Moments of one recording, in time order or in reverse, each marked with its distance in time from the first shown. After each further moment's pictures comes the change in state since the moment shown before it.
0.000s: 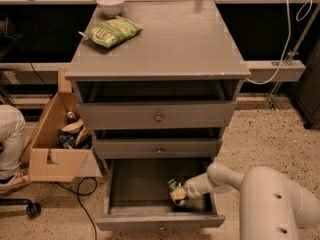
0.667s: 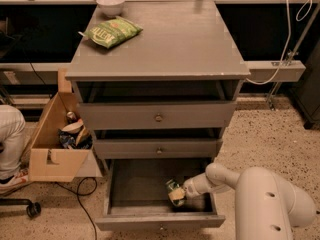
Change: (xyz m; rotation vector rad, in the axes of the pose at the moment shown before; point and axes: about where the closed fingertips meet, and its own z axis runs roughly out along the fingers) arm -0.002 -0.009 0.012 0.001 0.001 0.018
